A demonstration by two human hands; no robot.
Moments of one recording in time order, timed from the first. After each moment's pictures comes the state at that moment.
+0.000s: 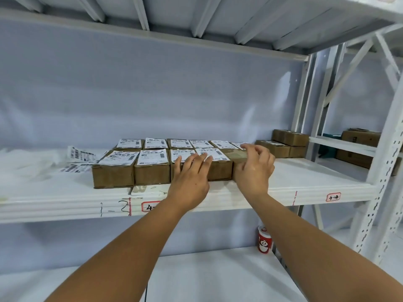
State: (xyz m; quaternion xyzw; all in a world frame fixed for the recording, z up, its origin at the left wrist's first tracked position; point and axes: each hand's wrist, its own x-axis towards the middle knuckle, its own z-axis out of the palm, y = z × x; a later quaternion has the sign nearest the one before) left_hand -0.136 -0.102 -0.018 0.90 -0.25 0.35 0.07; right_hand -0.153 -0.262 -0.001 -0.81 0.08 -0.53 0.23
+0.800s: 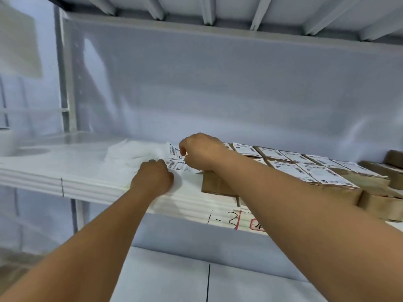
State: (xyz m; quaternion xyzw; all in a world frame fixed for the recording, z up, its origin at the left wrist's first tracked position) left_hand -0.089 0.194 -0.018 0.96 0.09 0.22 0.17; right_hand -0.092 0.058 0.075 -0.93 -0.30 -0.19 -0.06
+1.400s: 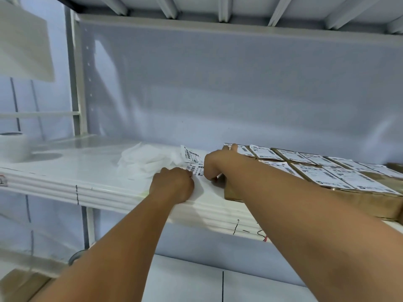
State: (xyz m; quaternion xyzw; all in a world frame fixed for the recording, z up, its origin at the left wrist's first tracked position) left_hand -0.082 0.199 -0.020 0.98 0.03 0.17 0.08; right_hand -0.041 0.092 0.054 -0.97 -0.08 0.02 -0.21
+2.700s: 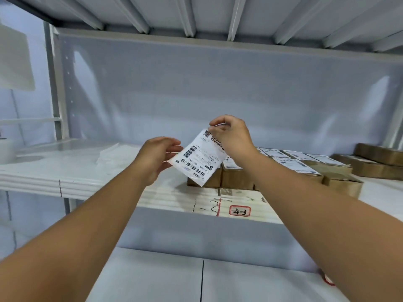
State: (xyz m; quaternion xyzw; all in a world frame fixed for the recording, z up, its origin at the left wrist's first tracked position) left_hand -0.163 0.144 0.053 0.65 -0.02 0.14 0.74; right_hand -0.134 -0.027 0.093 -0.78 -0.18 -0.22 0.55
